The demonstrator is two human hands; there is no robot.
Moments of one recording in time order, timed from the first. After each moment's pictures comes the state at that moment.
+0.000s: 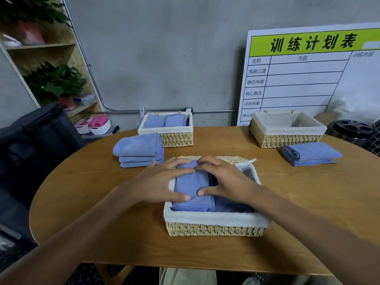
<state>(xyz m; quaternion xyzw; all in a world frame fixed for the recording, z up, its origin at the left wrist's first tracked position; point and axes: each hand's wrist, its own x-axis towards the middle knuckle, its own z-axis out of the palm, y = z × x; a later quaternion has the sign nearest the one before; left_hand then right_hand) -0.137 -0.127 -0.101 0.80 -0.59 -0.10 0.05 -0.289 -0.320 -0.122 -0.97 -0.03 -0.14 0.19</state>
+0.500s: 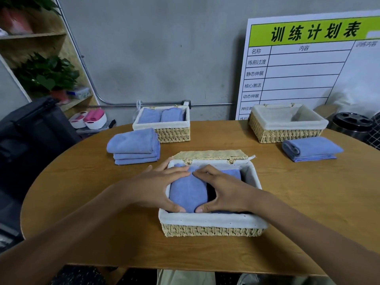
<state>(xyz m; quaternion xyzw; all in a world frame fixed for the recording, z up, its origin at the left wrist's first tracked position) -0.132 -0.133 -0.107 0.79 -0.58 -0.19 -0.03 -0.298 -0.321 -0.139 -0.97 0.00 -0.01 0.25</state>
